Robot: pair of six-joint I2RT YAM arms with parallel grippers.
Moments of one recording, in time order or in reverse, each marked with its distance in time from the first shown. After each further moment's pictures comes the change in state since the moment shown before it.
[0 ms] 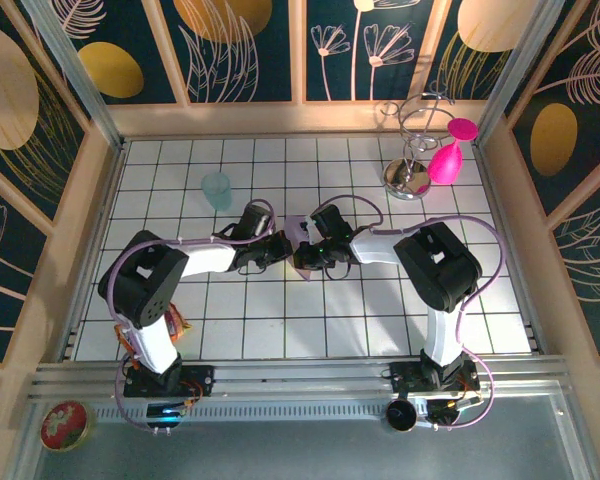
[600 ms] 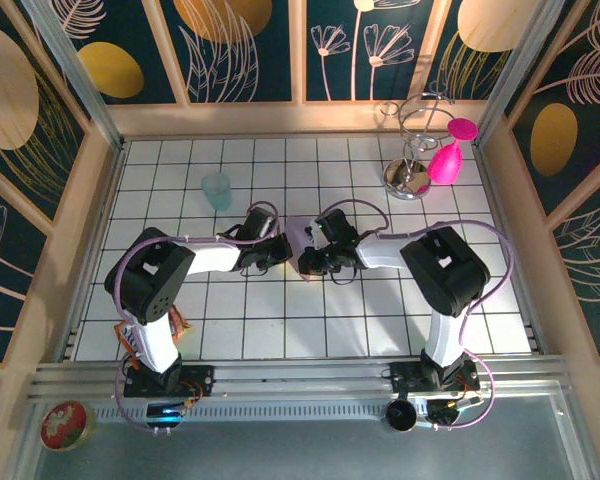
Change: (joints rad) left arm -0.013 0.034 0.020 -0.034 -0.067 0.012; right arm -0.006 -0.058 -0.079 0.001 -0.029 -0.023
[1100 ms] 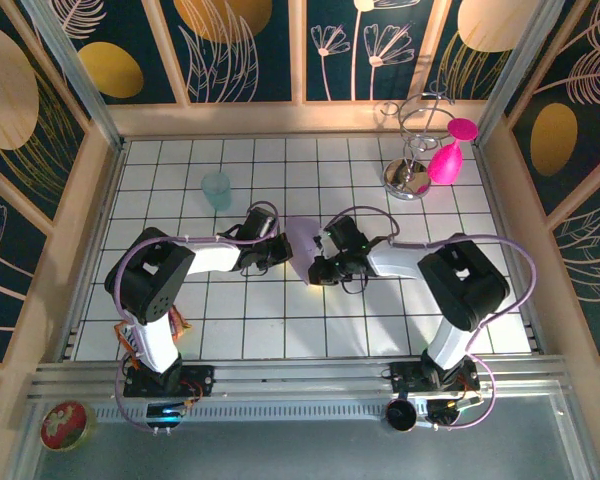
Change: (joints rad) left arm 0.000 0.000 0.001 0.000 0.001 0.000; right arm -0.008 -0.139 -0.095 -0.098 0.008 -0.021
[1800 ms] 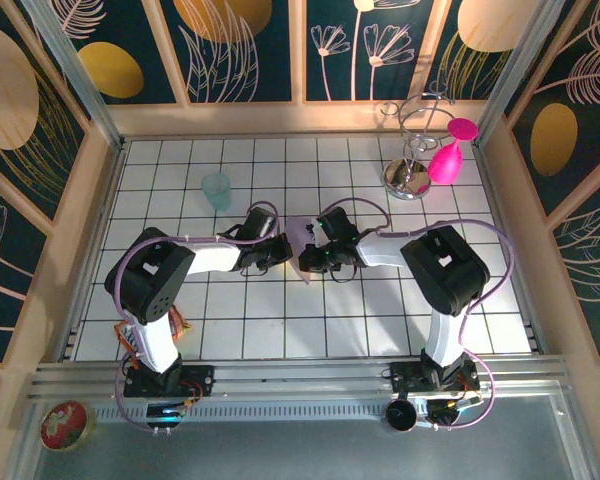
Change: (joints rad) left arm 0.000 0.000 0.000 0.001 0.001 0.000; right arm -0.002 0.150 0.115 0.099 -0.001 0.052
